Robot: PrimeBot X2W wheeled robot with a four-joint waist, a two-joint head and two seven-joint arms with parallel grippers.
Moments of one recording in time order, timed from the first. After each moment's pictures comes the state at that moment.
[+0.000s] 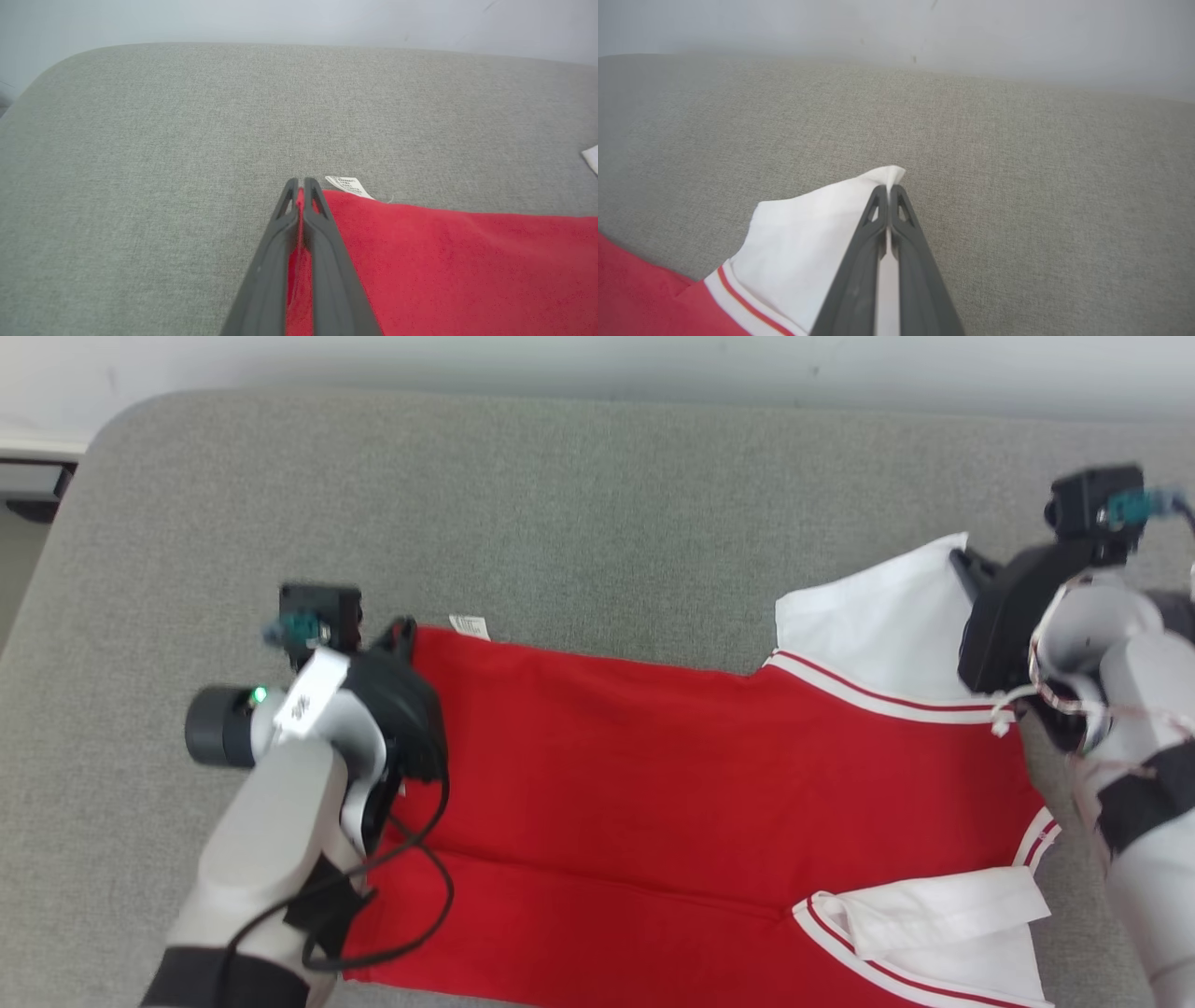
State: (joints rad) left arm -0.83 0.03 -0.37 0.91 -0.26 -0.01 0.08; right arm -0.79 -0.25 0.15 0.70 0.40 0.10 0.37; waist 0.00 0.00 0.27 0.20
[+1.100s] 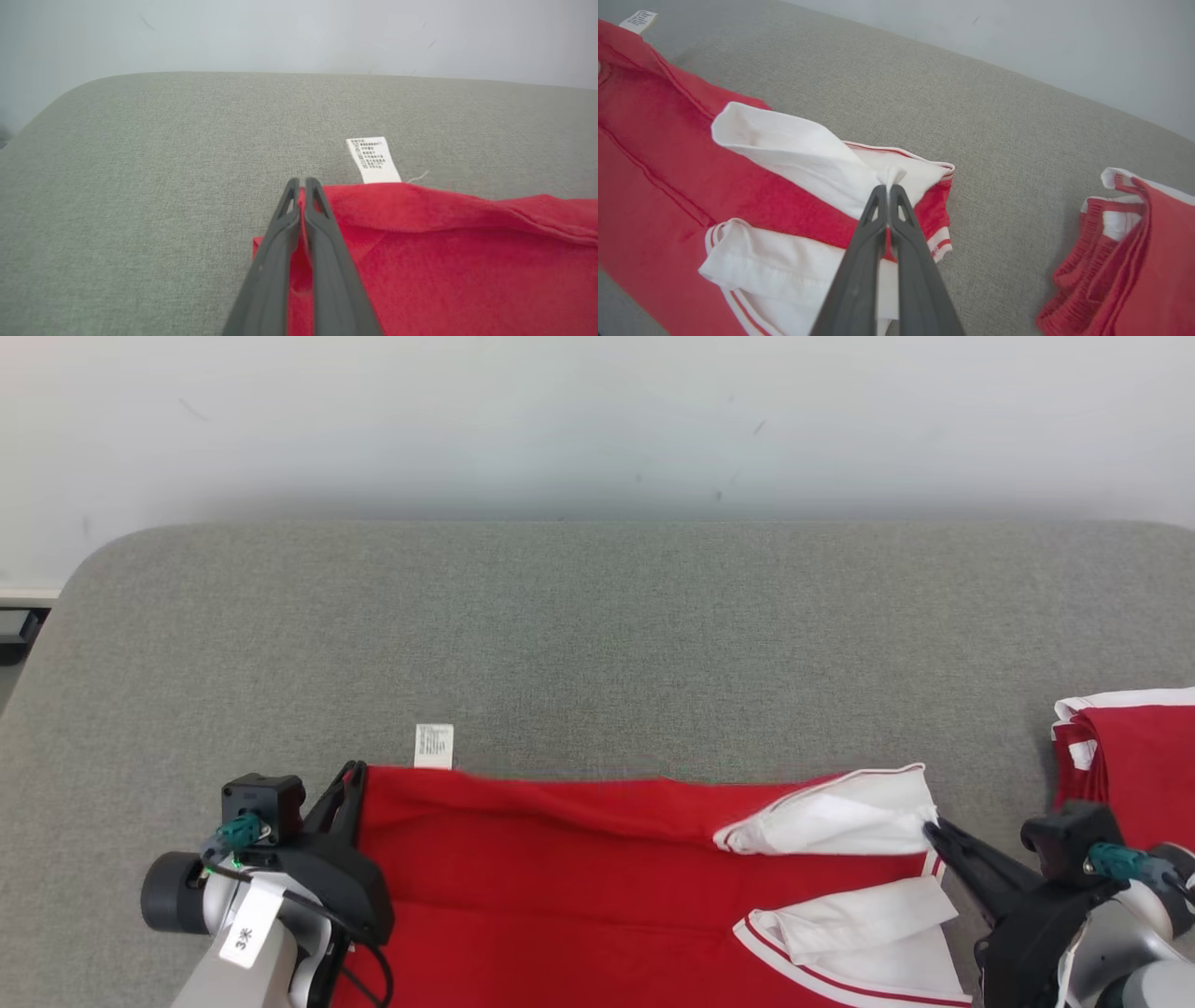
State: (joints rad) left arm -0.49 0.14 -0.37 0.77 -0.28 -0.05 -0.14; right arm -0.08 -0.47 0.25 0.06 0.42 0.12 0.19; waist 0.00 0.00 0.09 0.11
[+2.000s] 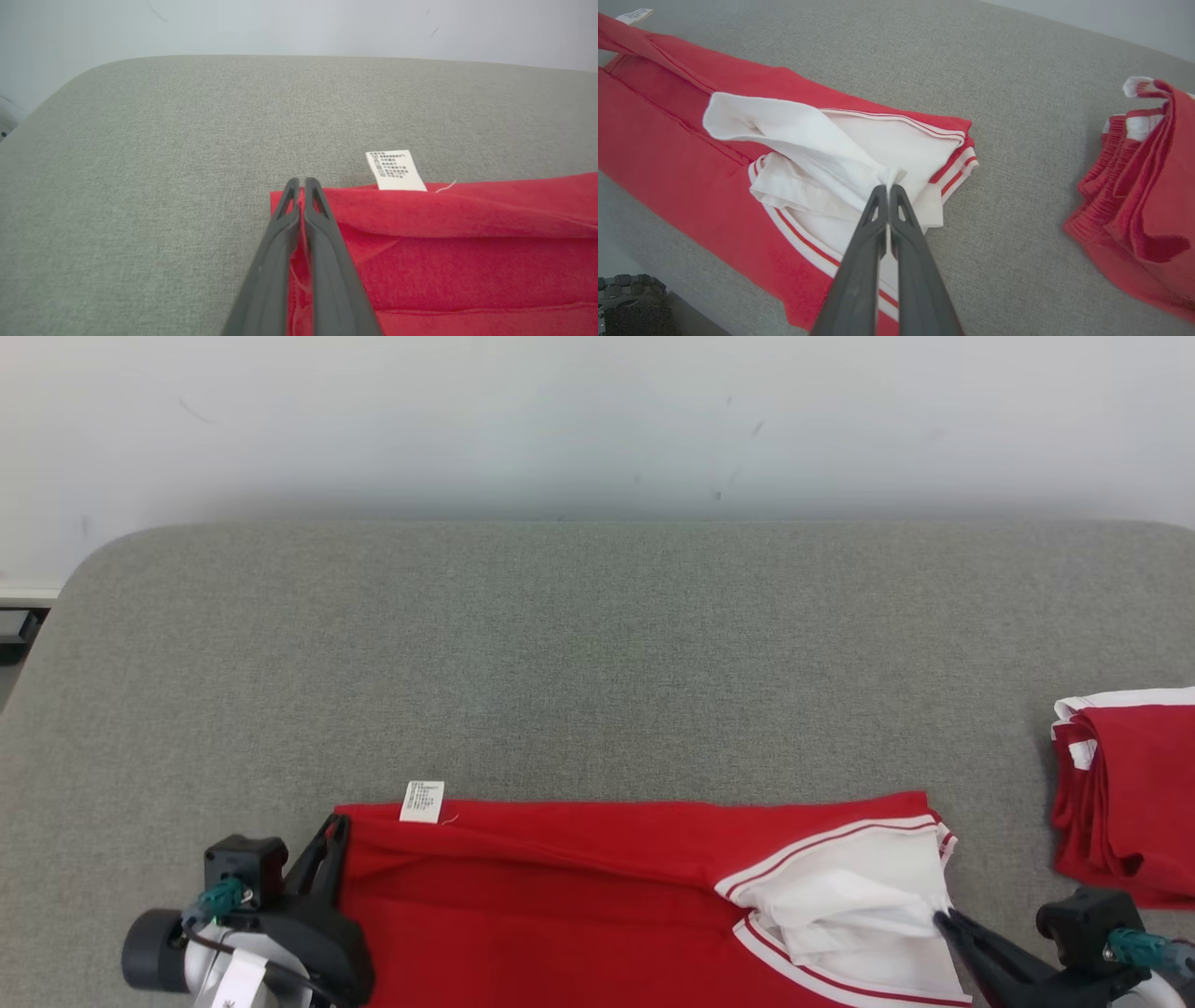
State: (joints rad) left arm -0.39 0.17 -0.37 0.72 -0.28 -0.05 -0.19; right arm 0.14 -0.50 0.20 -0.13 0.47 0.06 0.27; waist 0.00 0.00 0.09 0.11
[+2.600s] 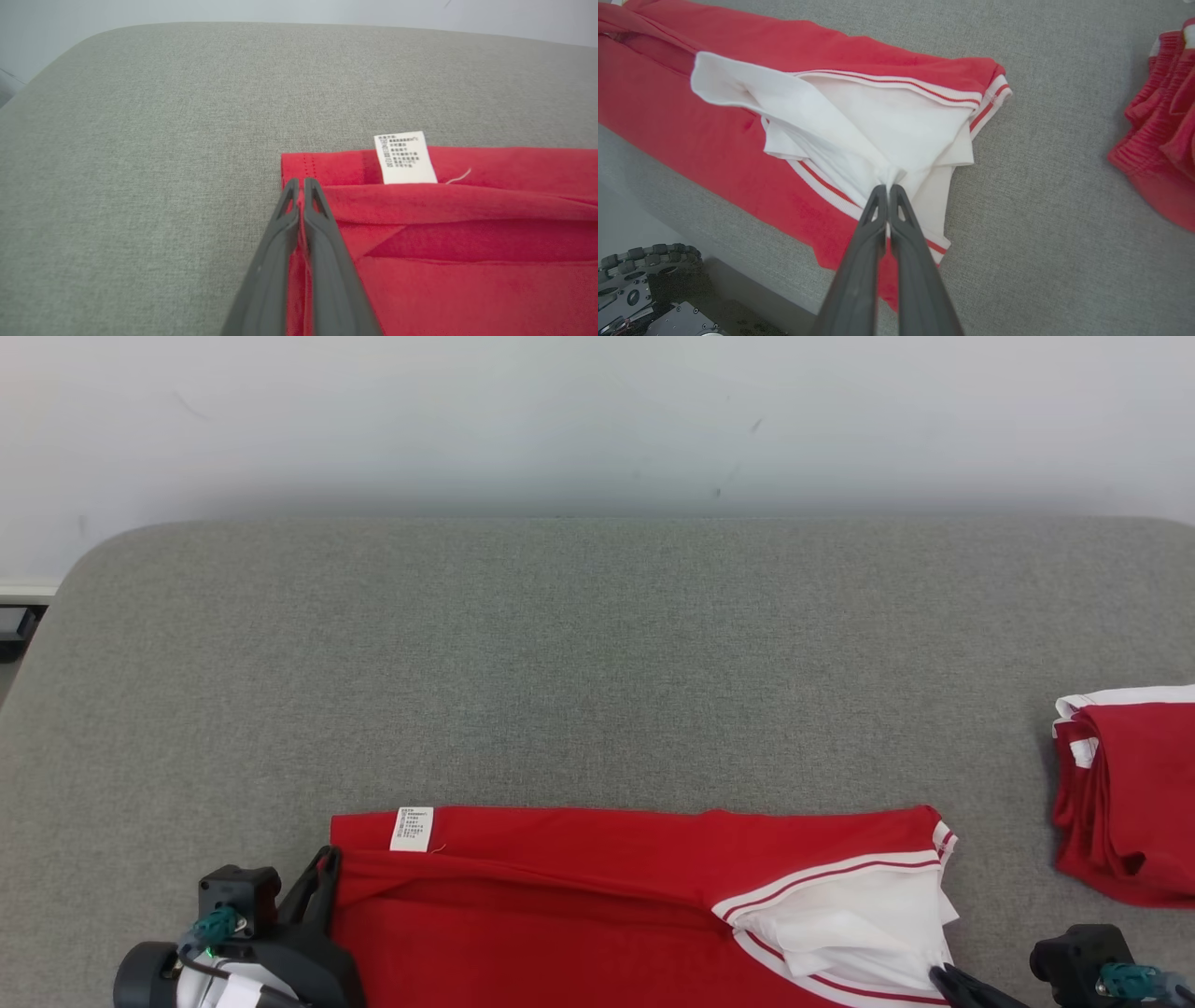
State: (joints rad) left arm -0.33 0.19 -0.37 0.72 -0.29 -0.04 -0.19; right arm 0.24 -0.50 0.21 -0.19 0.52 0.04 0.35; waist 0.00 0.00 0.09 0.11
